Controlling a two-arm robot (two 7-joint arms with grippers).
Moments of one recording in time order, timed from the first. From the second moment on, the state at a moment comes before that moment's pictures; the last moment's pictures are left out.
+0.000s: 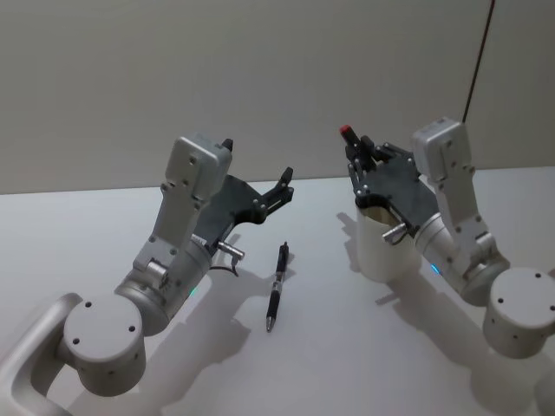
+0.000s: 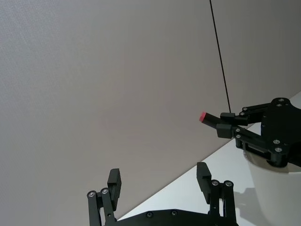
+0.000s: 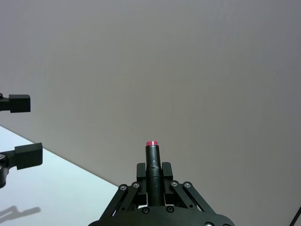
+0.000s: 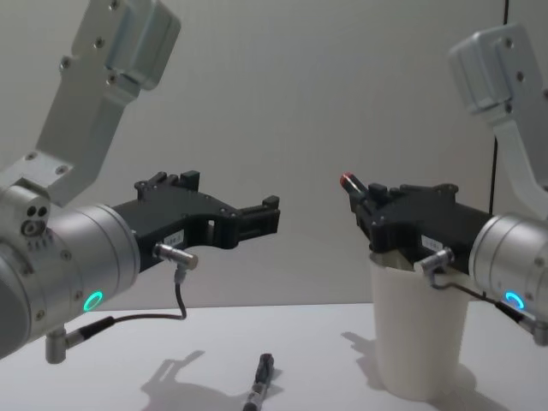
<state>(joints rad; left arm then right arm) -0.24 0.38 0.45 -1.63 -0.20 0.01 -0.01 0.32 0.15 -0.37 -1.38 -0.02 -0.10 0.16</state>
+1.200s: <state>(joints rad) -0.24 0.38 0.45 -1.63 -0.20 0.01 -0.01 0.29 0.17 -0.37 -1.40 -0.01 -0.10 0.17</state>
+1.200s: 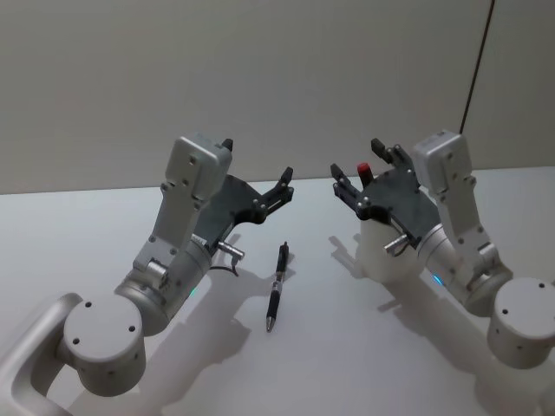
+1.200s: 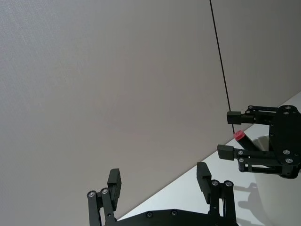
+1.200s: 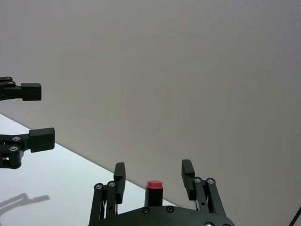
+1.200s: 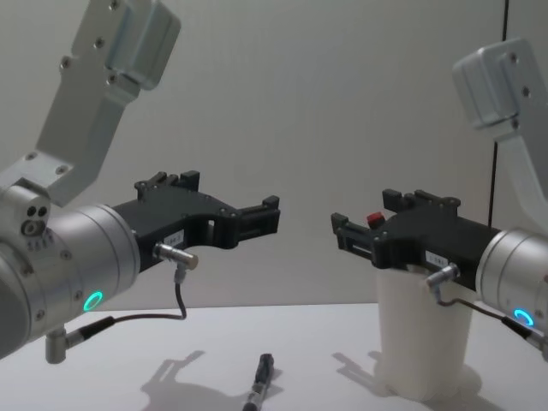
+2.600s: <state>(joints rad) -0.24 0.38 0.45 -1.63 -0.20 0.01 -0.01 0.13 0.45 -0.14 -1.62 0.50 0.04 0.35</state>
